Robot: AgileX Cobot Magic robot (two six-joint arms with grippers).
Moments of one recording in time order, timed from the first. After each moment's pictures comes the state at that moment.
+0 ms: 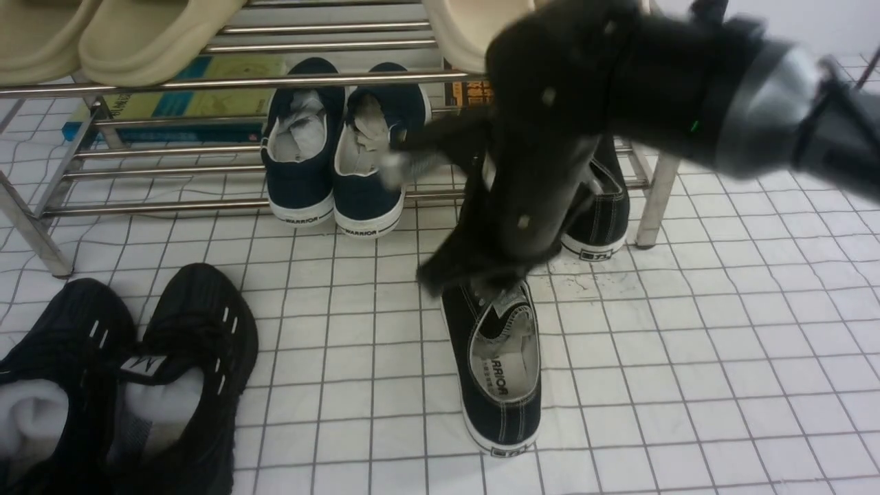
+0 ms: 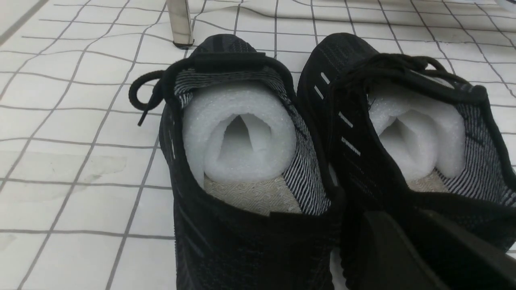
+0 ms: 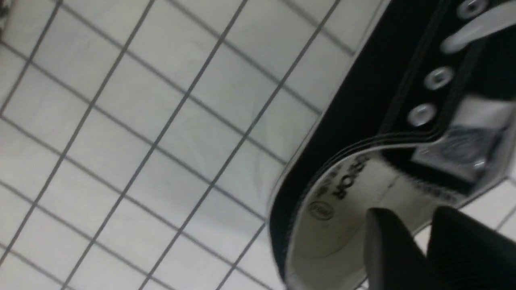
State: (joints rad) right arm 0.75 1.92 -1.82 -0.04 1.22 0.18; left arm -0.07 -0.01 0.02 0.20 0.40 -0.25
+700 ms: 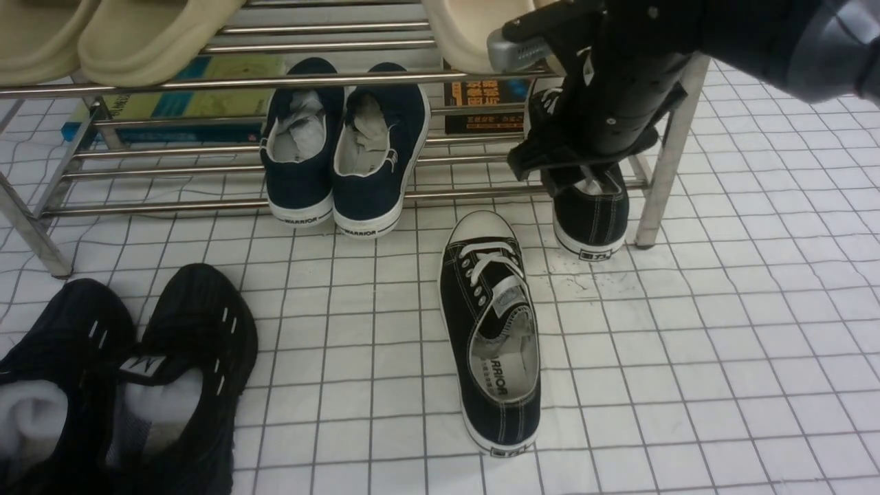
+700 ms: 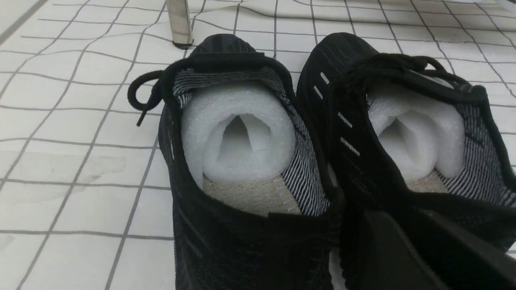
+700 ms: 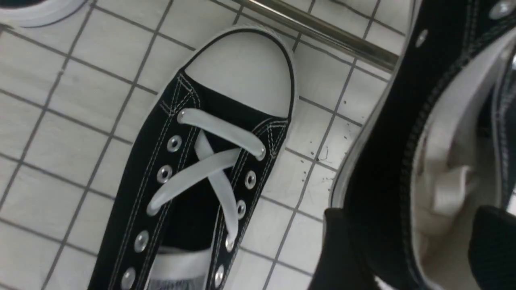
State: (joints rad) right arm 0.55 1.97 -1.86 -0.14 1.08 0.17; left arm -0.07 -0.01 0.02 0.20 0.40 -0.25
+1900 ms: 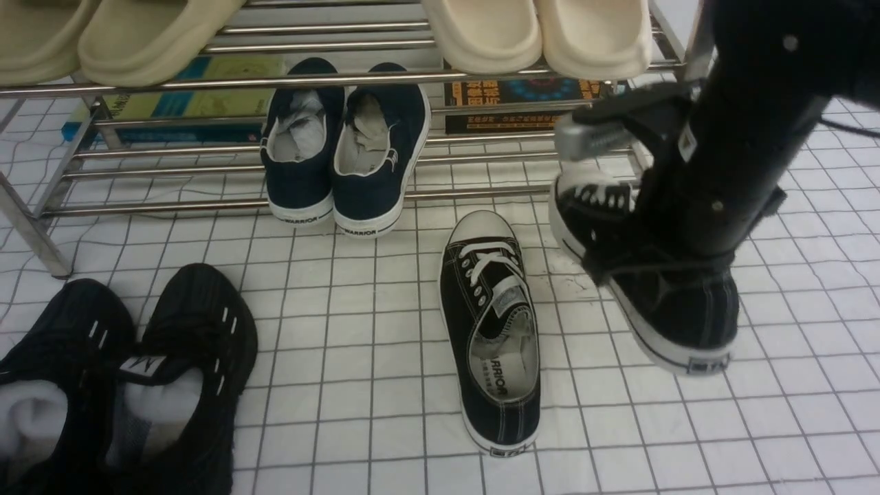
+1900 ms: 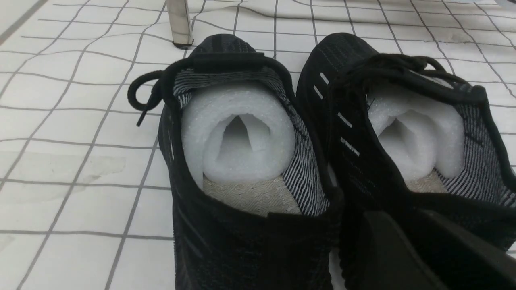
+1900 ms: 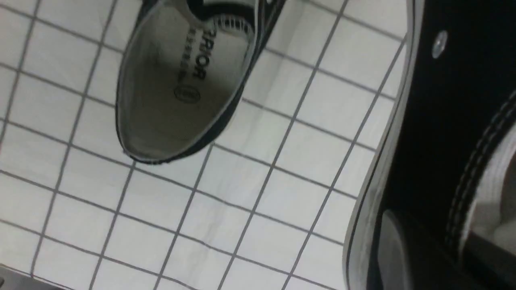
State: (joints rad) right arm 0.56 1.65 -1.43 0.03 1.21 0.17; left arm -0.07 -0.01 0.02 0.20 0.40 -0.25
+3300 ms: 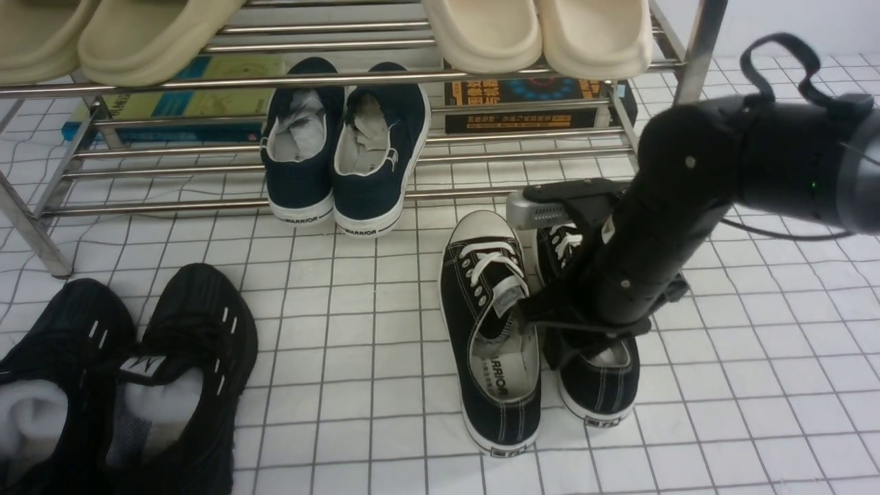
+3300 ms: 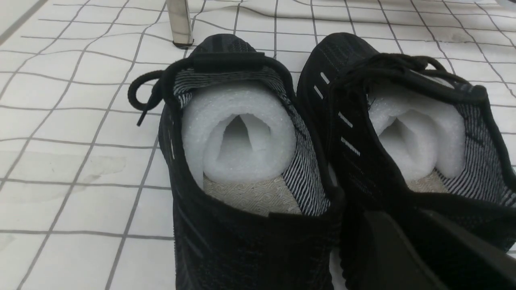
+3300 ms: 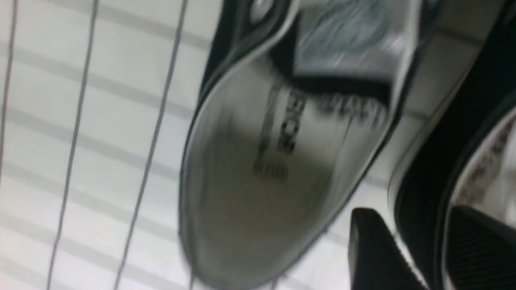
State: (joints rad) right arm 0.56 1.81 -1.36 0.26 1.00 0.09; left arm -0.07 -0.01 0.02 0.20 0.40 -0.25
